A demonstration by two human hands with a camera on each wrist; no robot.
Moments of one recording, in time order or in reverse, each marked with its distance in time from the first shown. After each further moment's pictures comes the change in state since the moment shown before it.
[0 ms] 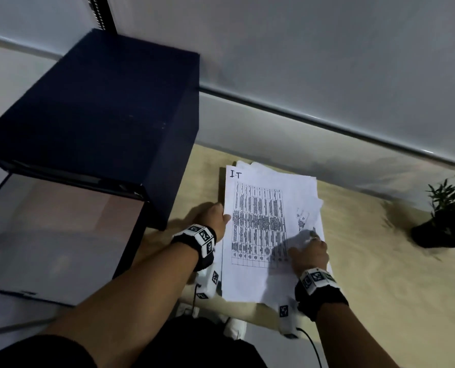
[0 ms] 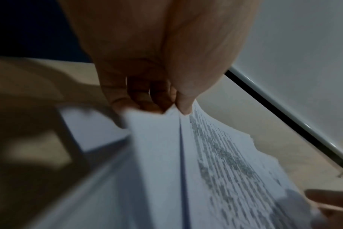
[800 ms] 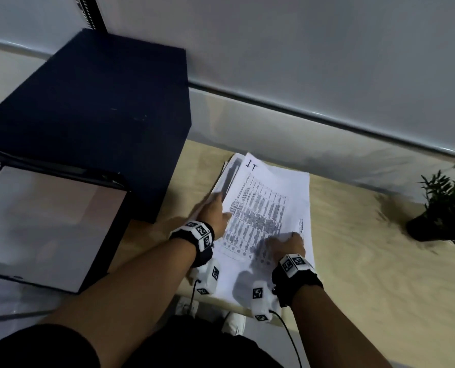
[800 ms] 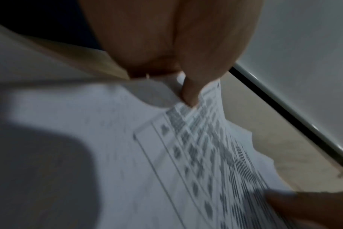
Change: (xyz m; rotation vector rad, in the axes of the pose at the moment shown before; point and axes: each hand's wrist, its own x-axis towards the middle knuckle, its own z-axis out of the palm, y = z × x) left_hand -0.021 0.040 0.007 -0.132 -0.033 -0.017; right_hand -0.004 -0.008 0.001 0.330 -0.175 0.154
